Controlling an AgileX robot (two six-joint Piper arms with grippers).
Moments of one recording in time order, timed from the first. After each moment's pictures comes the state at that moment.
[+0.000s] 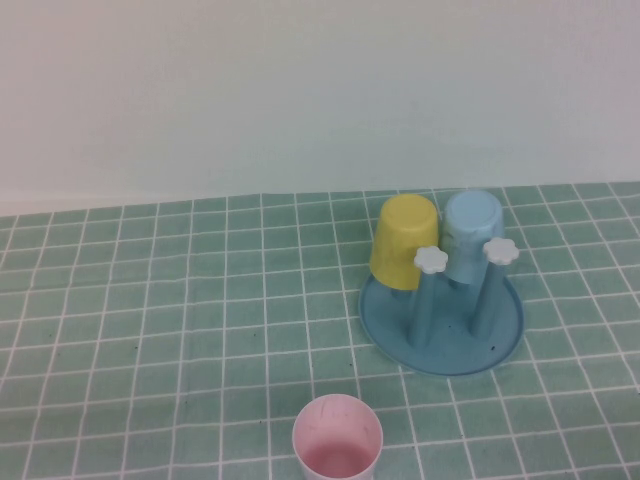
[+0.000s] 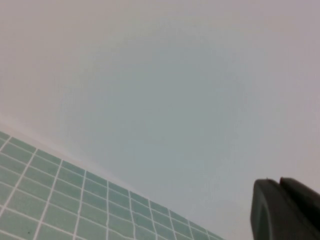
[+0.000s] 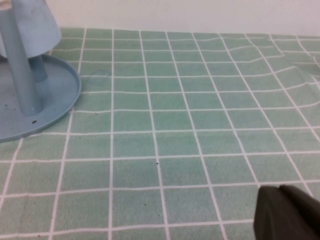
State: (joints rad) right arm 0.00 -0.01 0.03 -0.08 0.42 0.03; left arm -0.10 -0.01 0.00 -0.69 -0.05 -0.02
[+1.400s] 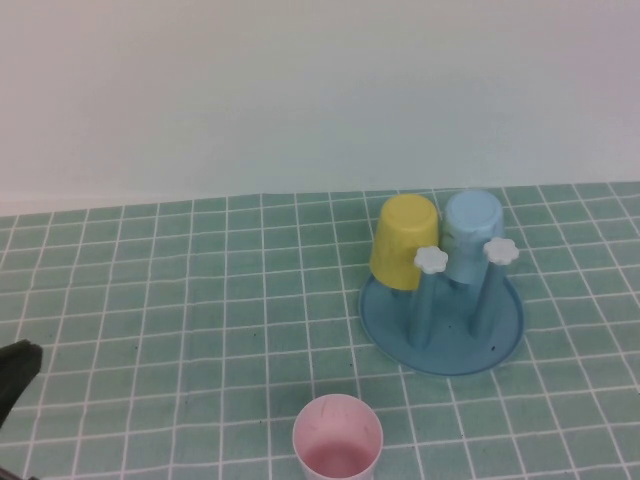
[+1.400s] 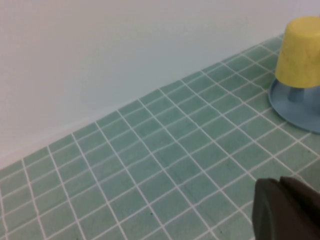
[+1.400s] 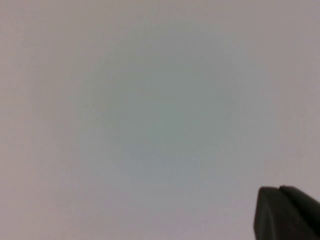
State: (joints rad) right arm 0.00 0.04 -0.35 -0.24 0.09 0.24; left arm -0.15 0.48 -0.51 -0.51 0.52 0.62
